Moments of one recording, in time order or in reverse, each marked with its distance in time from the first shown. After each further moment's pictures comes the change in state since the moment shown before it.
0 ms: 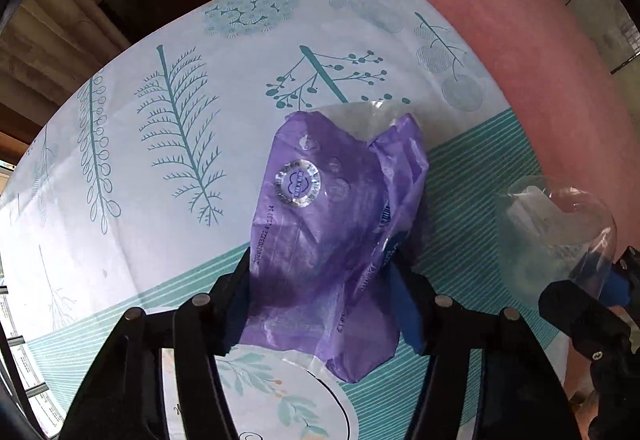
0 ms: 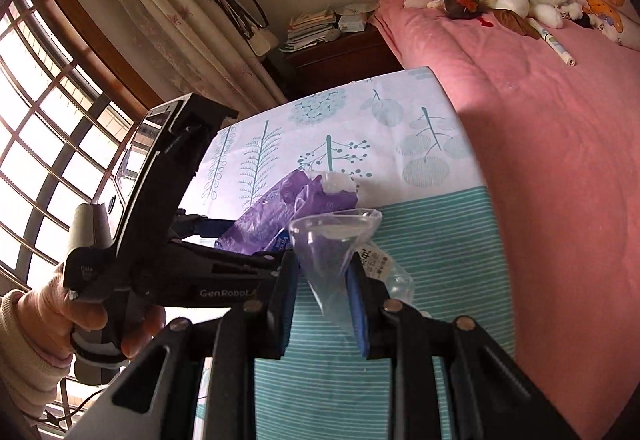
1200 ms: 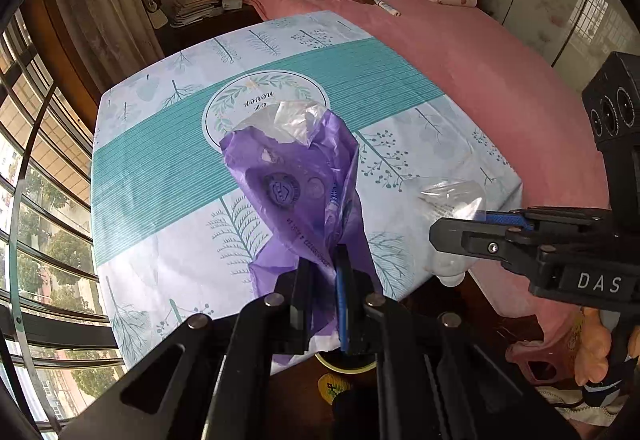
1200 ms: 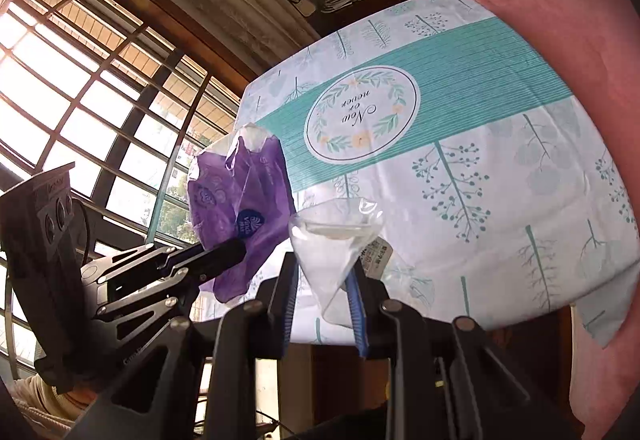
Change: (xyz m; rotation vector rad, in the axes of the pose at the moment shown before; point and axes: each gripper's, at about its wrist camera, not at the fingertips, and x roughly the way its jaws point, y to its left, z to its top) left arm -0.229 0.025 -0.437 0.101 -0.281 -0.032; right arm -0.156 0.194 -0.280 0.131 0.098 0.110
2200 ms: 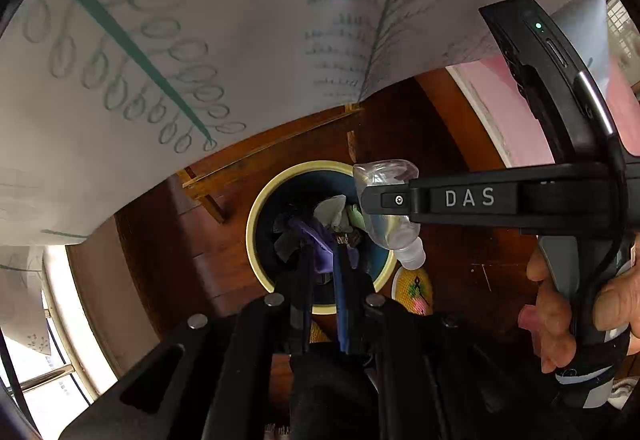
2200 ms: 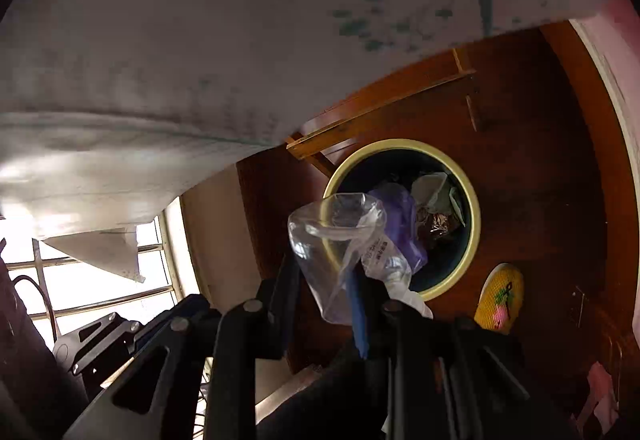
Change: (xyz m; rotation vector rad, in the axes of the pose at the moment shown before) left arm 0.265 -0.073 -0.211 -0.104 0.268 0.017; right arm 0.240 -0.204 -0.183 0.239 0.358 -0.054
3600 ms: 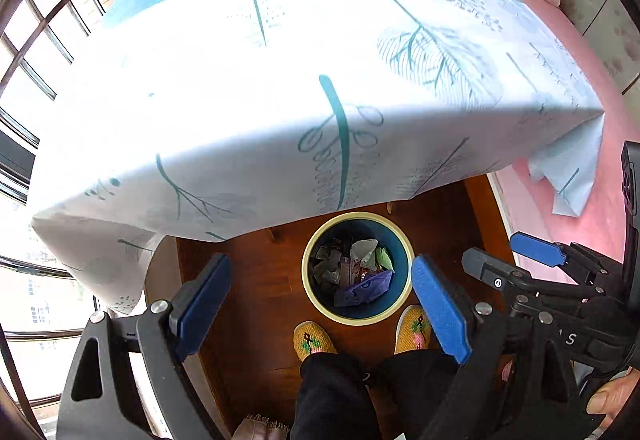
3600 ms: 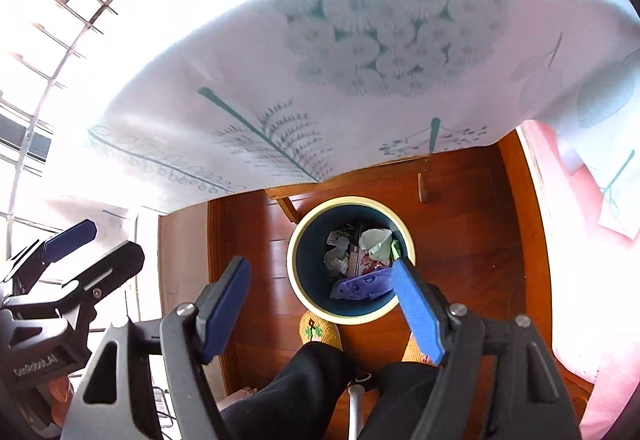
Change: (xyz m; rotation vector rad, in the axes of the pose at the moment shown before) left arm -0.150 0.047 0.017 -0.196 -0.138 0.095; right arm -0.125 0.085 -0.049 -0.220 -0.233 -0.239
